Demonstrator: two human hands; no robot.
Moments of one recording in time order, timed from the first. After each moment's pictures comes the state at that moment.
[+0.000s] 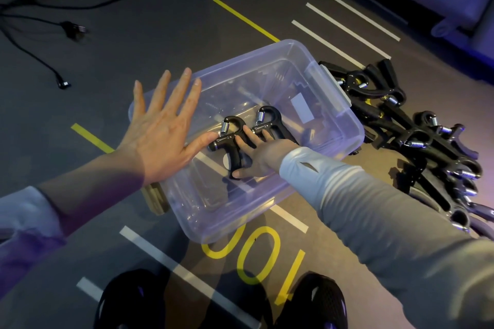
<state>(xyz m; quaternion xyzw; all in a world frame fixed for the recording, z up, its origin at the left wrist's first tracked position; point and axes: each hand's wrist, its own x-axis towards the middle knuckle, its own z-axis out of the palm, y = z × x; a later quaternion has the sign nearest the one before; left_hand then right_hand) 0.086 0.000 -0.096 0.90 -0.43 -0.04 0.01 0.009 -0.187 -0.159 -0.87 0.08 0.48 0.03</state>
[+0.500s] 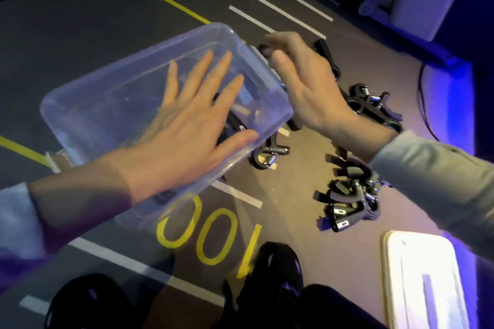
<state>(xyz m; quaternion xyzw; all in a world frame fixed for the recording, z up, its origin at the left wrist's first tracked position) 0.006 -0.085 -0.040 0.81 -0.56 -0.02 0.15 -0.077 -0.267 -0.020 -0.93 0.14 -0.18 0.30</state>
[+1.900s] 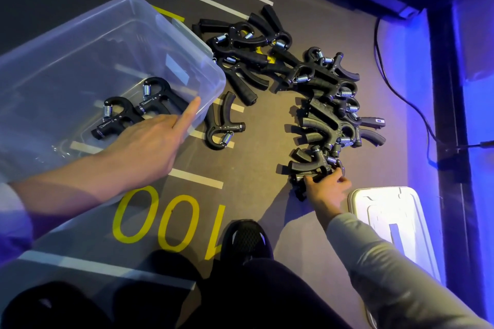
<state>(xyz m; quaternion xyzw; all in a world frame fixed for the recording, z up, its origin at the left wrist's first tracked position) -0.034 -0.109 -0.103 0.76 -0.62 -0.12 0.12 -0.320 -0.279 -0.180 -0.57 0.79 0.01 0.24</state>
